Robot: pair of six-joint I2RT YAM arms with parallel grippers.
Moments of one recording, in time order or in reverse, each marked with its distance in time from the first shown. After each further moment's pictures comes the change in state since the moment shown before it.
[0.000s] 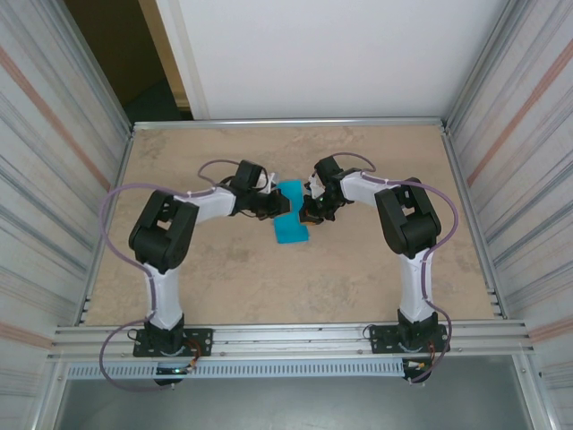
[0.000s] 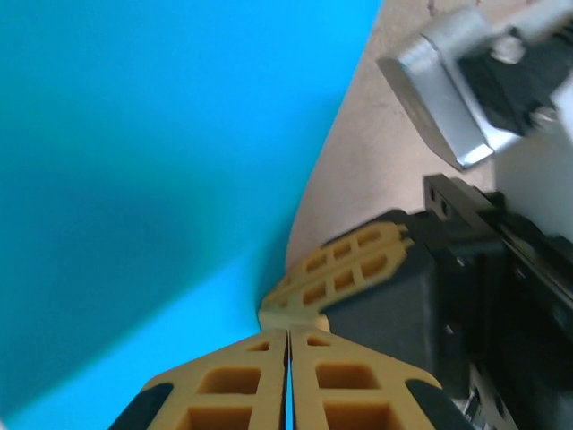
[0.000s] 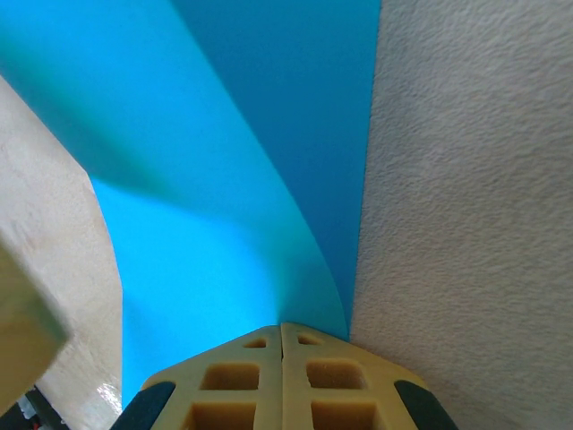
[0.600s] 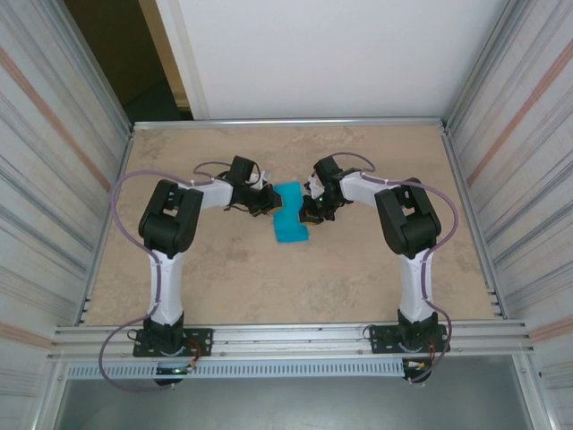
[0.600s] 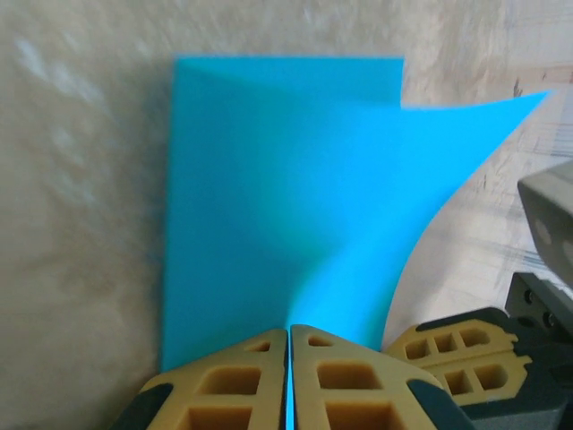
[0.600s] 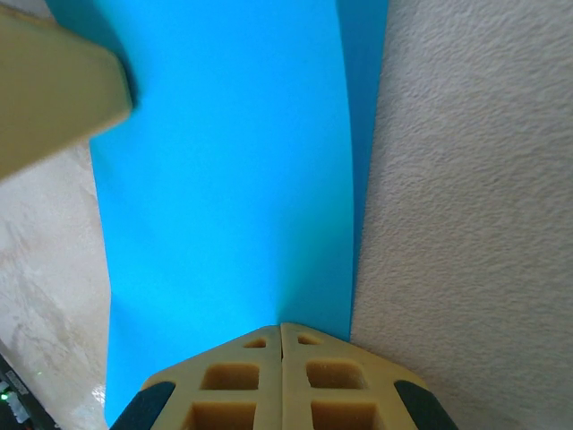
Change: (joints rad) left arm 0.109 0.151 0.121 -0.068 0.035 -0.019; right arm 0.005 0.000 0.000 -0.002 0.019 -0.001
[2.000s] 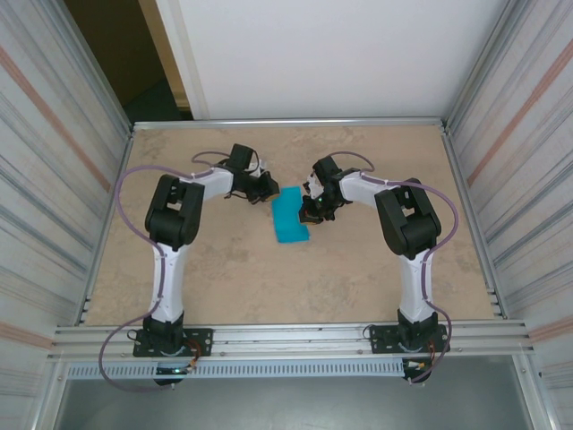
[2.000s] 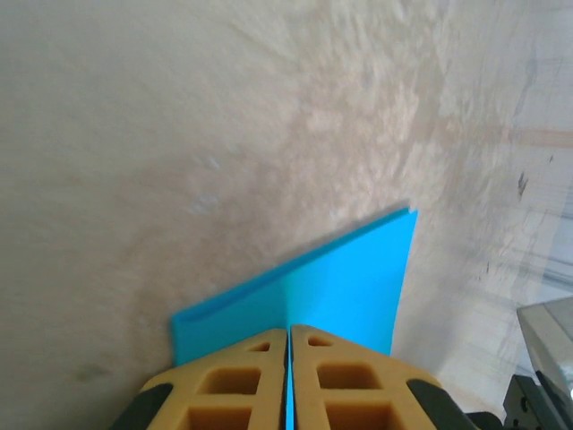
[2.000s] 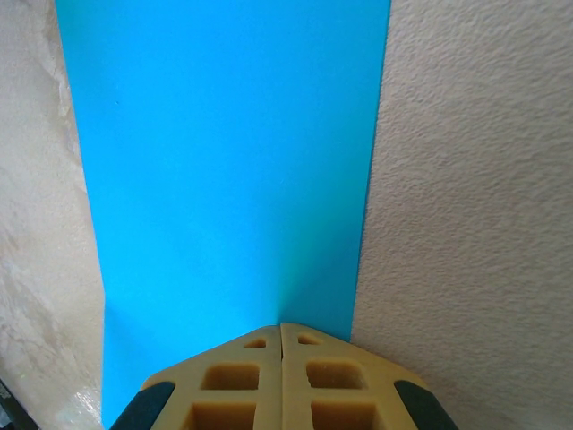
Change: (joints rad) left arm 0.037 0.101 0.206 -0.116 -0.063 -0.020; right arm 0.005 -0.003 -0.001 -0.001 0.022 -0.019
